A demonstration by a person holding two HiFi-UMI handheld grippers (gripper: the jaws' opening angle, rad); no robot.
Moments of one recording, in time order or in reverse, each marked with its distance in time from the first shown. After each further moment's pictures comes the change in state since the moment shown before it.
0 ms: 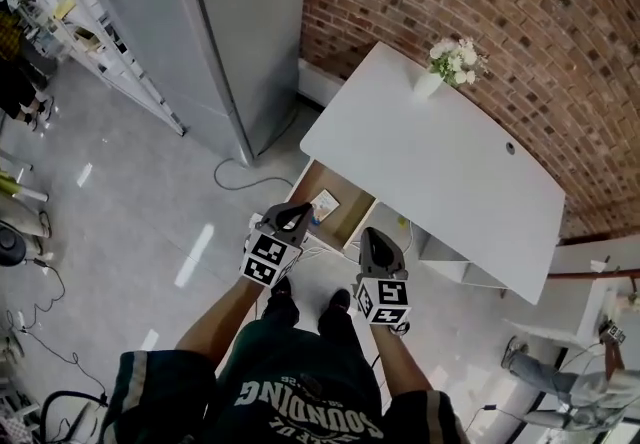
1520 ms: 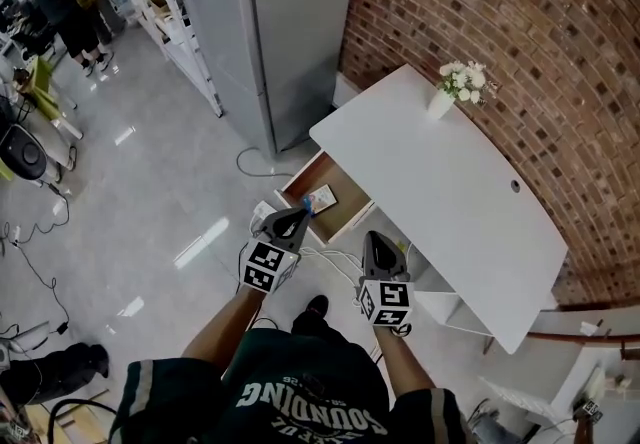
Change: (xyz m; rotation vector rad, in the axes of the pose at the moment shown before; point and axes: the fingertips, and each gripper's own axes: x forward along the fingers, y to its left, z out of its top) left arm -0.033 -0.124 0.006 -0.082 -0.083 0.332; right arm -0.086 -0.070 -0.010 -0.105 -0.061 0.272
